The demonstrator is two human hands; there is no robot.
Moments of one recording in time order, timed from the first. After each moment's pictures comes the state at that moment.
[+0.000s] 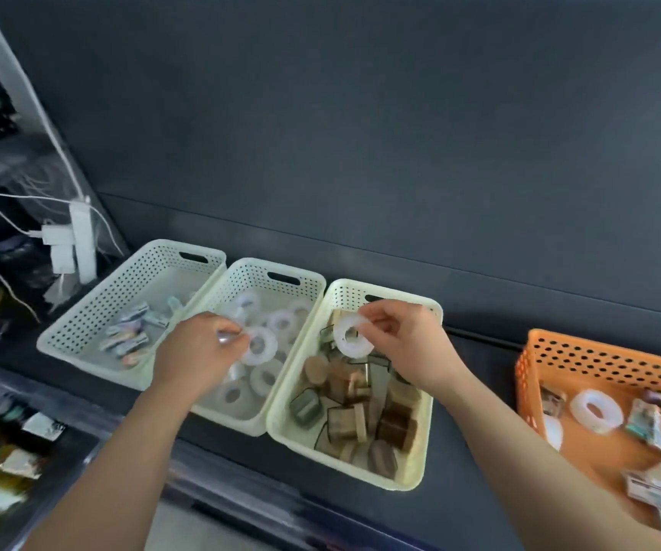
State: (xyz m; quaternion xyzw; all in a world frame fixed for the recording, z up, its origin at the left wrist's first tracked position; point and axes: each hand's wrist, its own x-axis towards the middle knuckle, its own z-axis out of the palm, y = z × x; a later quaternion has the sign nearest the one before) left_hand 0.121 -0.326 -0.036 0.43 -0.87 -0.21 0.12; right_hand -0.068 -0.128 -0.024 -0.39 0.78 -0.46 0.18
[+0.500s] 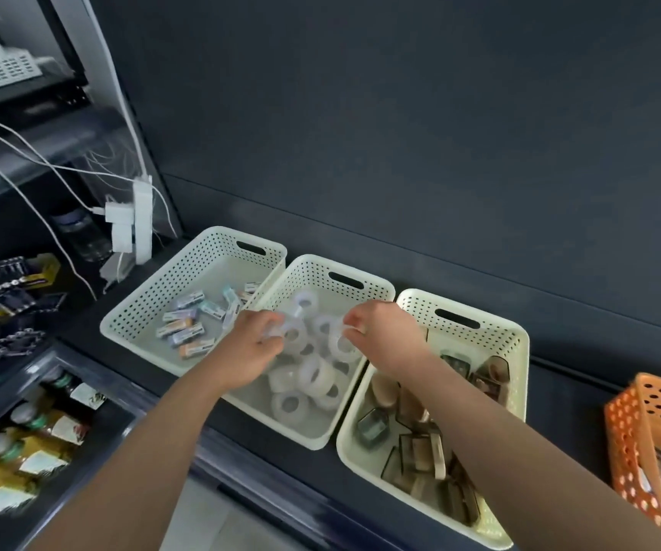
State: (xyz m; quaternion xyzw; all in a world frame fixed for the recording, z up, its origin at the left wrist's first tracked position) left_hand 0.138 -0.382 -0.056 0.38 -0.83 -0.41 0.02; right_hand -0.040 -0.255 -0.049 -0.52 0.83 -0.17 0.13
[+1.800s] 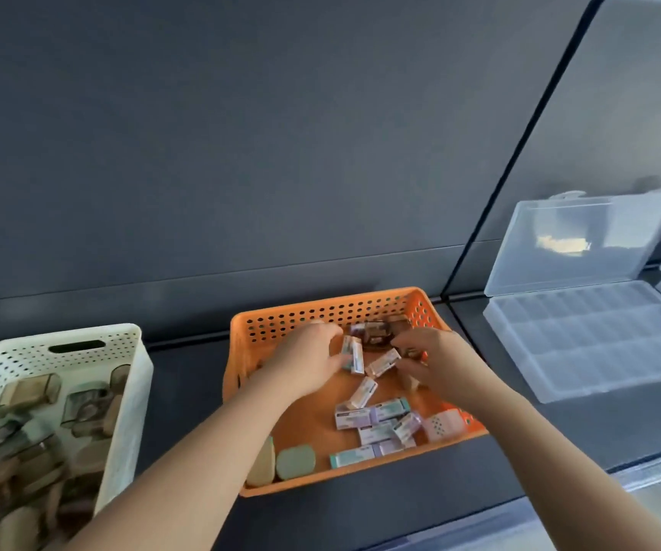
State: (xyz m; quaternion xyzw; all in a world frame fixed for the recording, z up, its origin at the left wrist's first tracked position) left_hand -0.181 0.022 -0.067 -0.02 -0.96 -0.25 -0.09; right_hand -0.205 0.228 -0.047 -0.20 0.96 -0.18 0.09
